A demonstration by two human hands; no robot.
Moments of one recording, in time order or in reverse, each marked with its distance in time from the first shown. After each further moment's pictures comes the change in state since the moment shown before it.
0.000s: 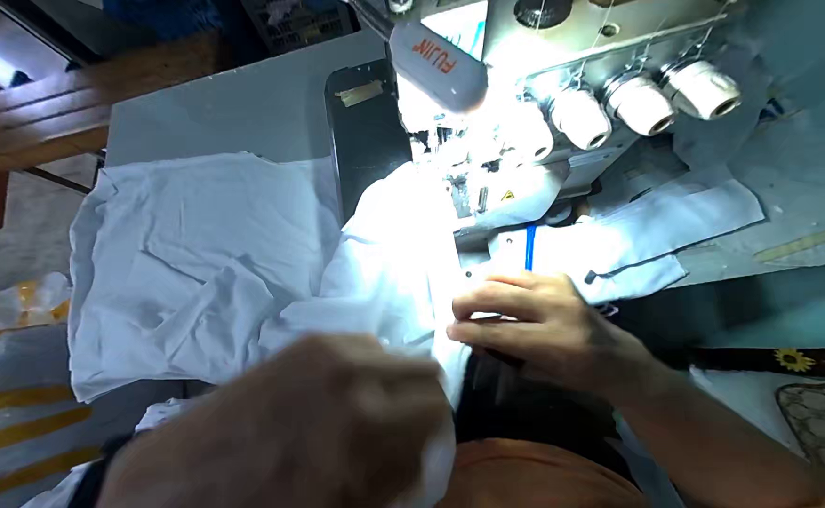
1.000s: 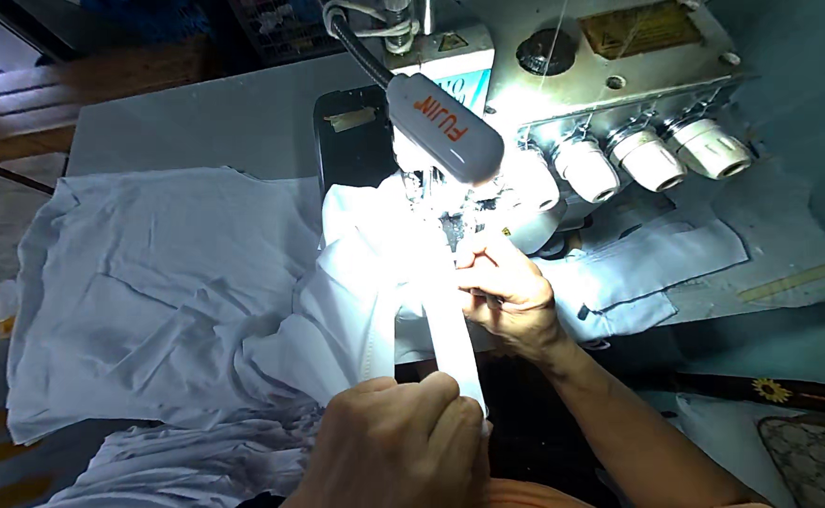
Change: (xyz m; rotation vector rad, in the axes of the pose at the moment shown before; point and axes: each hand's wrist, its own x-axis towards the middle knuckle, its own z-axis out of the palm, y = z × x) left_hand 0.034 0.004 0.071 0.181 0.379 -0.243; right_hand 0.012 0.060 0.026 0.181 0.347 0.204
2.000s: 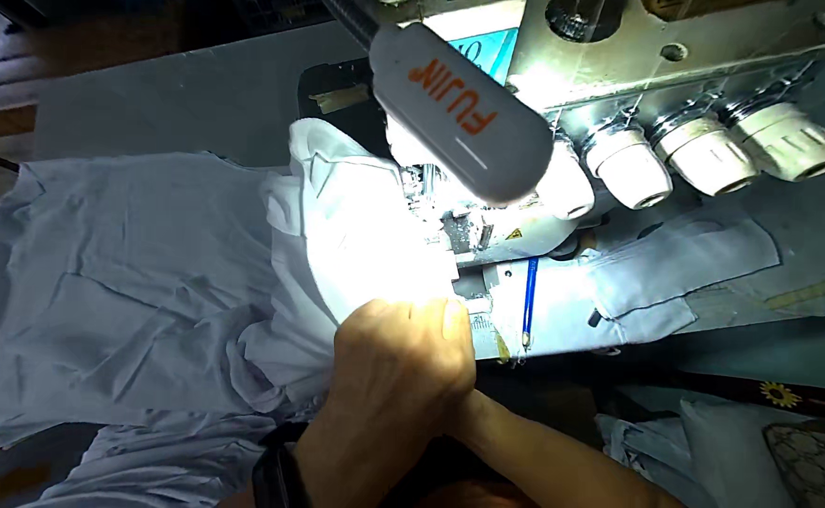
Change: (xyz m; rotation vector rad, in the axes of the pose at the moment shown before) left_hand 0.041 -0.028 0.033 0.429 0.120 -0.061; right_hand -0.047 -0.033 0.090 1.045 -0.268 1.044
